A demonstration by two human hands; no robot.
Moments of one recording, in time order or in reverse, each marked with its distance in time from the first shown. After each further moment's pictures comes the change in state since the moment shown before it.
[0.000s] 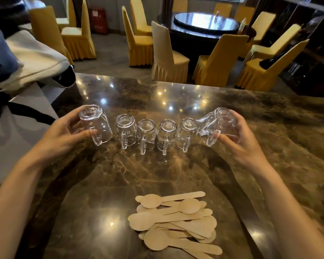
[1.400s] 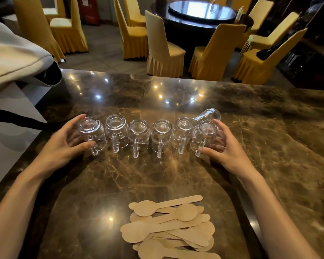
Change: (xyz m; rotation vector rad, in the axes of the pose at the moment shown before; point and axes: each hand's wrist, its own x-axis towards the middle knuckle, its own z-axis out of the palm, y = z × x) left_hand 0.004 -0.025 0.017 0.084 0.062 -0.217; right_hand 0.004 0.045 0.014 0.035 -0.107 0.210
